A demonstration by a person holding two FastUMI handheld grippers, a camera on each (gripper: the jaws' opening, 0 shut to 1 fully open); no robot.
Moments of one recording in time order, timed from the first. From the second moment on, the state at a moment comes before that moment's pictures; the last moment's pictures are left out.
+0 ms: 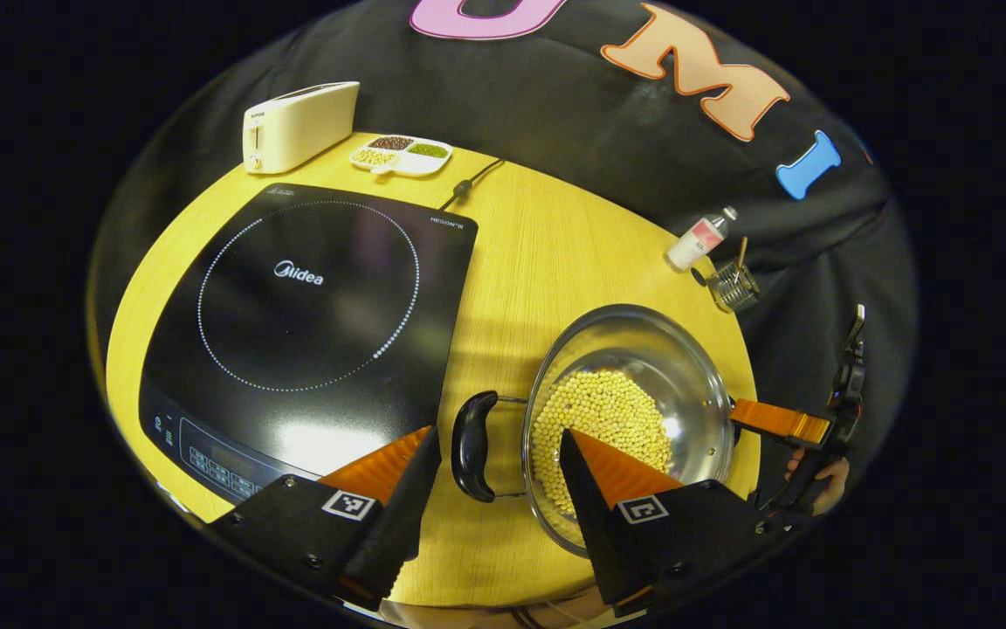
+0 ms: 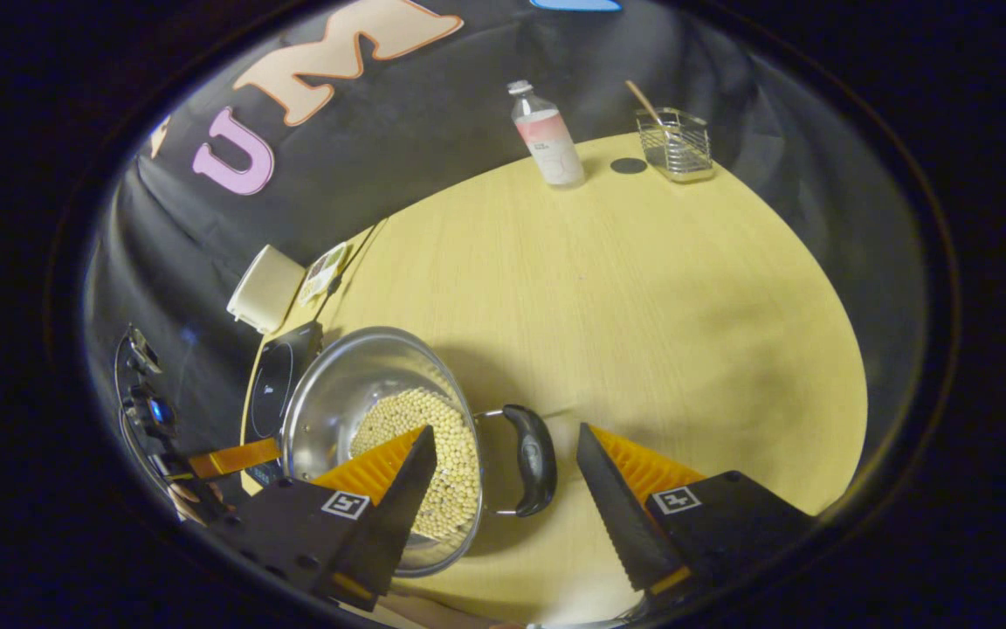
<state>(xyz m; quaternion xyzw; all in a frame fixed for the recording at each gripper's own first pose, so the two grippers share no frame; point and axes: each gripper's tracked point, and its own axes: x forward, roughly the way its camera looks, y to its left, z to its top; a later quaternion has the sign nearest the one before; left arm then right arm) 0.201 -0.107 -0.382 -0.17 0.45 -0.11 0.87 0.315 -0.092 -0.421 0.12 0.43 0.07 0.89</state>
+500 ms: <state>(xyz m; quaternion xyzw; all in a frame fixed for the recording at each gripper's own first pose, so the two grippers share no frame) 0.207 -0.116 -0.403 -0.16 0.47 -0.12 0.86 0.310 -0.089 -0.449 0.12 0.46 0.06 0.88</state>
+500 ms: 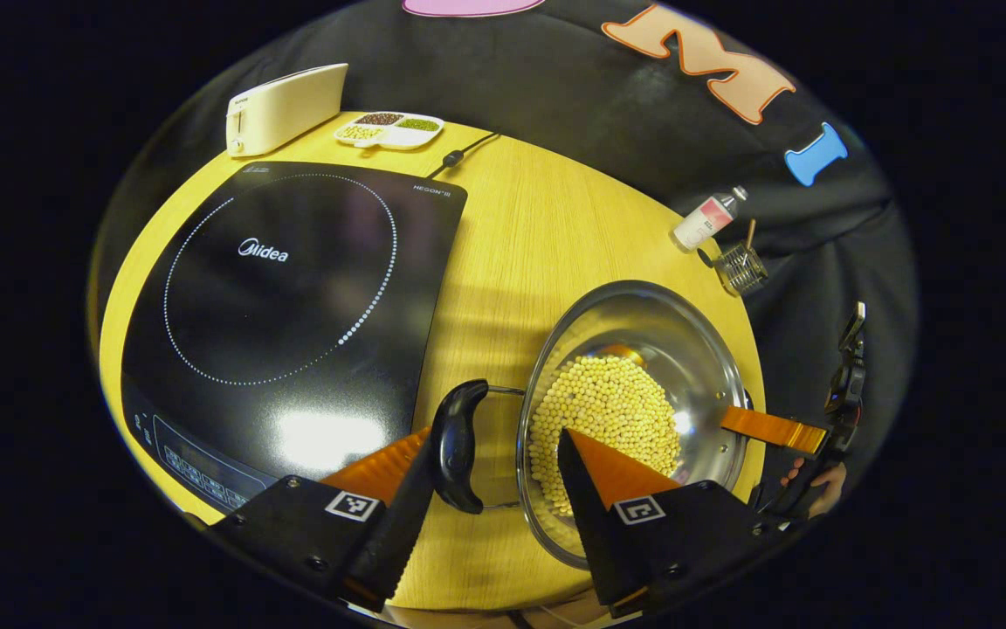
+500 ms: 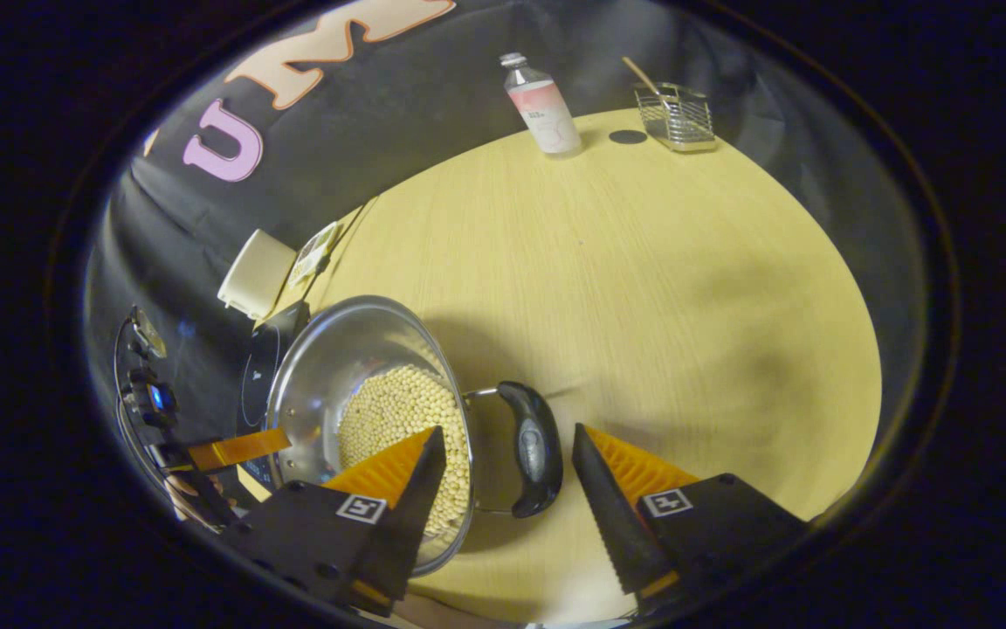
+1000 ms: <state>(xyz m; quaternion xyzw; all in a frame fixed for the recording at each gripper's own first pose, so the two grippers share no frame) 0.217 -0.112 -0.414 -0.16 0.47 -0.10 0.86 0.305 -0.088 -0.468 0.11 0.49 0.07 0.86</state>
